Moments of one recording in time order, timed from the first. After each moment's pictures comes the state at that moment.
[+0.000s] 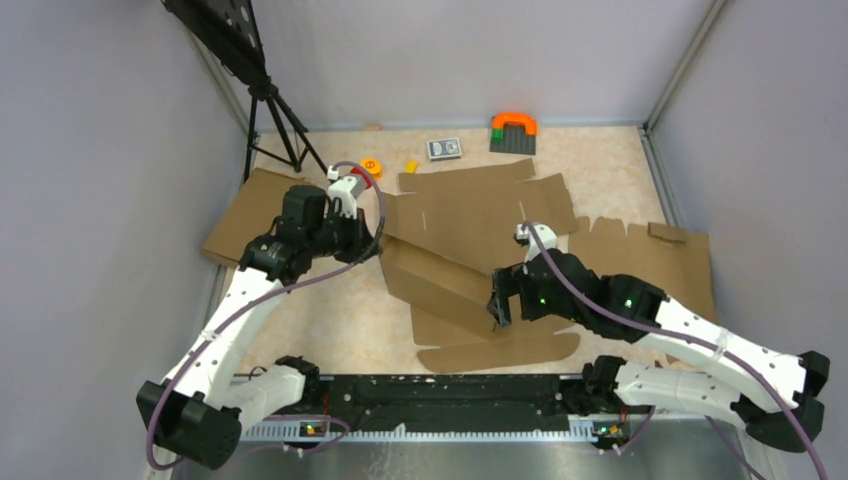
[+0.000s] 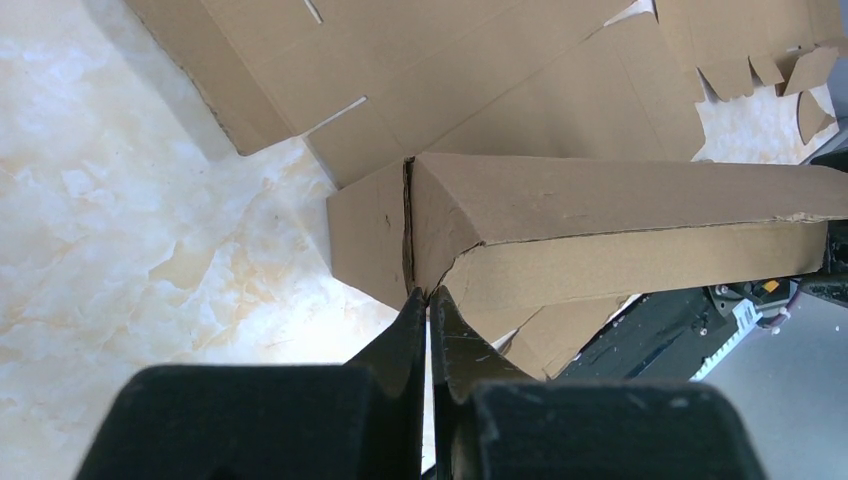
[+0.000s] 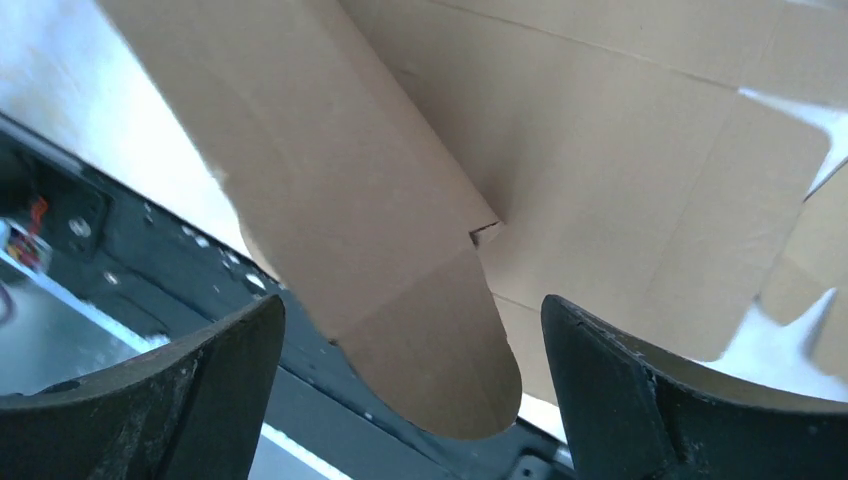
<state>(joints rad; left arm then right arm) -0.33 1.03 1.00 -0.64 0.40 -0.21 1.05 0.89 0.96 -0.85 0.25 0.52</state>
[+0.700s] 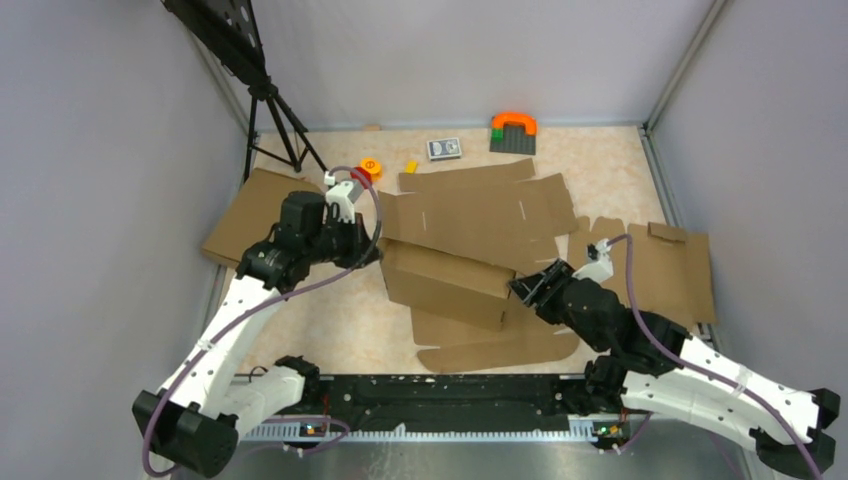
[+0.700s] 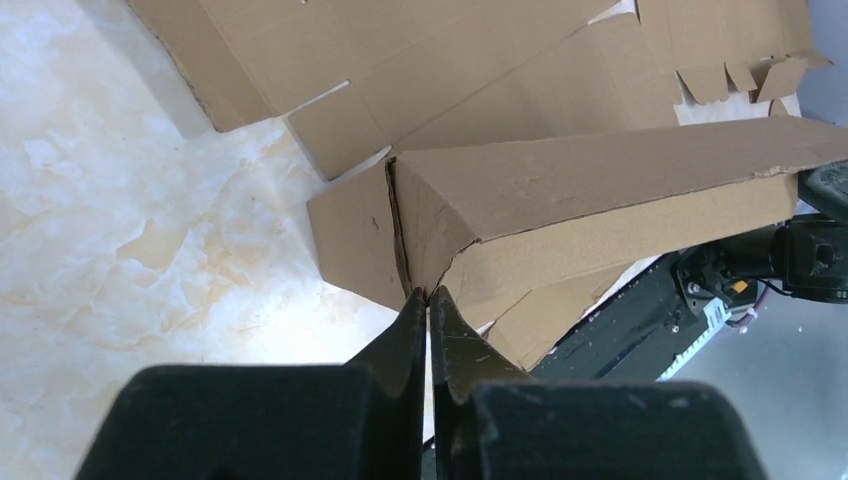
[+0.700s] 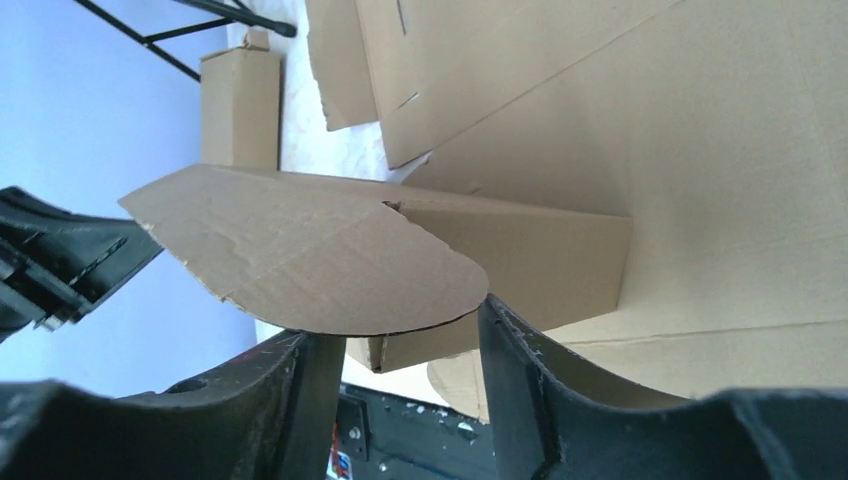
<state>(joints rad) -0.35 1.00 0.98 -0.65 0.40 -0.27 1.05 0.51 0.60 -0.62 0.51 1.28</state>
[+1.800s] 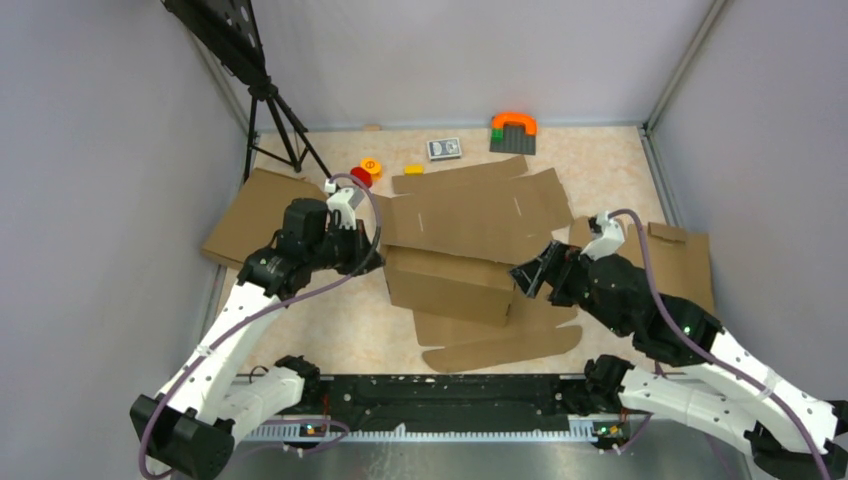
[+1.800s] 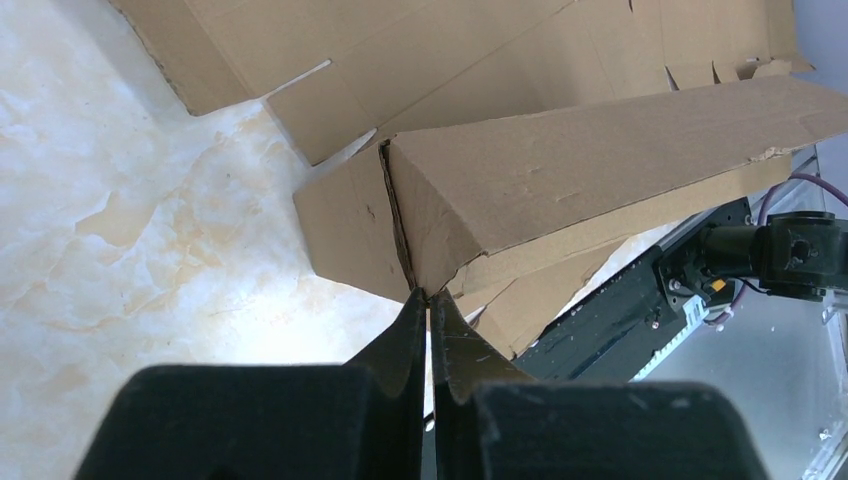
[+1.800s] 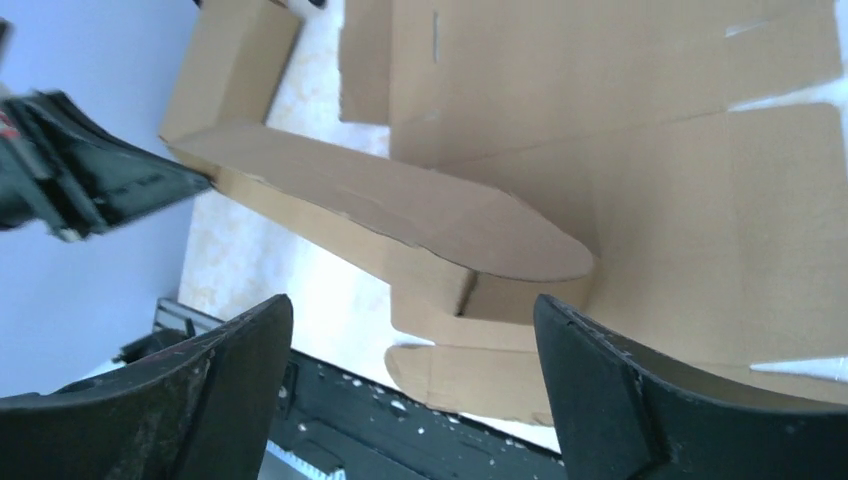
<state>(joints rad) -0.38 0.96 0.93 -0.64 0.38 -0.35 0.97 0.57 0.83 -0.72 0.39 0.88</state>
